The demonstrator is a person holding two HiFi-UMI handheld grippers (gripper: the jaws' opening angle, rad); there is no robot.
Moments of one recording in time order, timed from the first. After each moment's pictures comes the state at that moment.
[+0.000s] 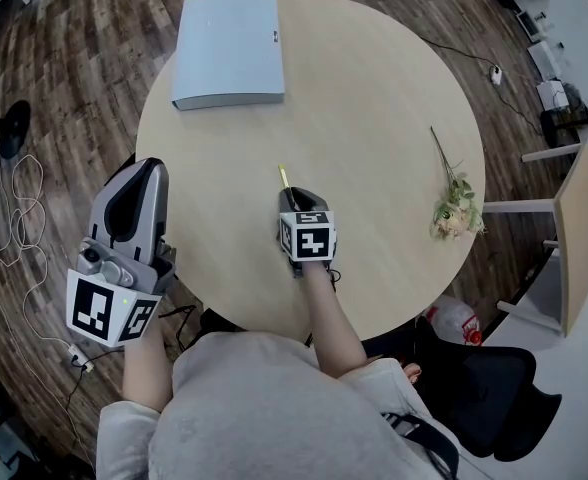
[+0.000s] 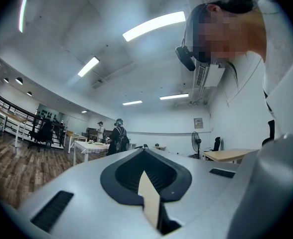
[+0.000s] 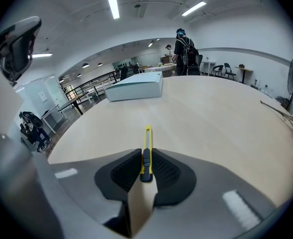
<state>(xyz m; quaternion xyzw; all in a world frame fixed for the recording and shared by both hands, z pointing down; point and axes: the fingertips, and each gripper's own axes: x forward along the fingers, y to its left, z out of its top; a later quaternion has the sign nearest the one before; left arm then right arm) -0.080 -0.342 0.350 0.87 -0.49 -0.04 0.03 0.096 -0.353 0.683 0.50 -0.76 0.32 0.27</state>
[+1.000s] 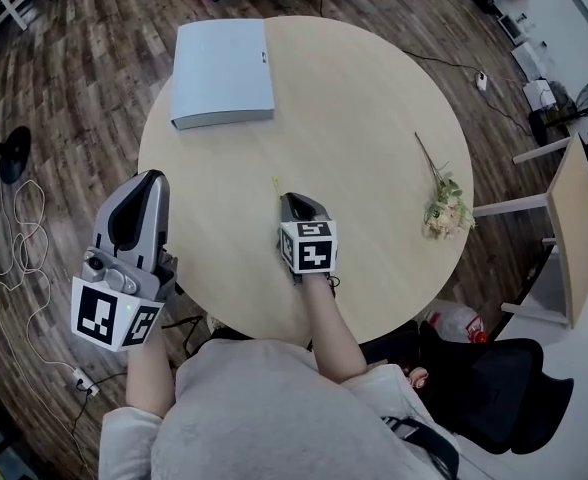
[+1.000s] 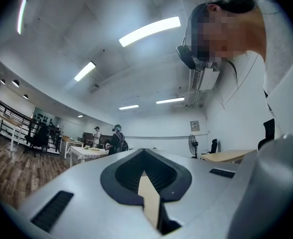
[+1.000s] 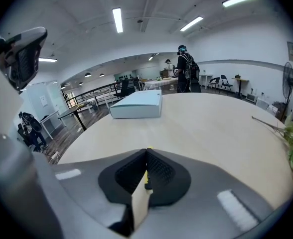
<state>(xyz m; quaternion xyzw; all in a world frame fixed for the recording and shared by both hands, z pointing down) -0.079 -0.320 0.326 0.88 -0.48 -0.06 0.00 0.099 -0.352 0.627 0.53 -0.77 0.27 0.21</state>
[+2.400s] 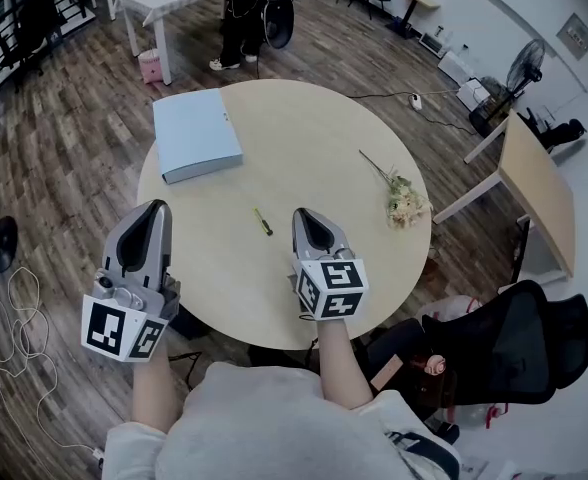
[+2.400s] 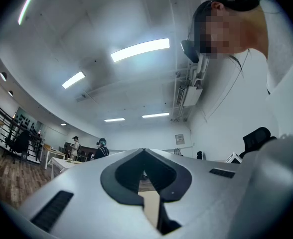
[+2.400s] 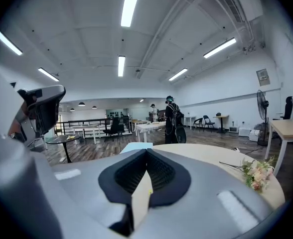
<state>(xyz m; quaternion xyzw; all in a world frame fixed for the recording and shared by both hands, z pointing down) -0.089 -0.238 0.258 0.91 -0.39 -0.13 -0.05 0.124 -0.256 0.407 0.64 -0.76 0.11 0.03</state>
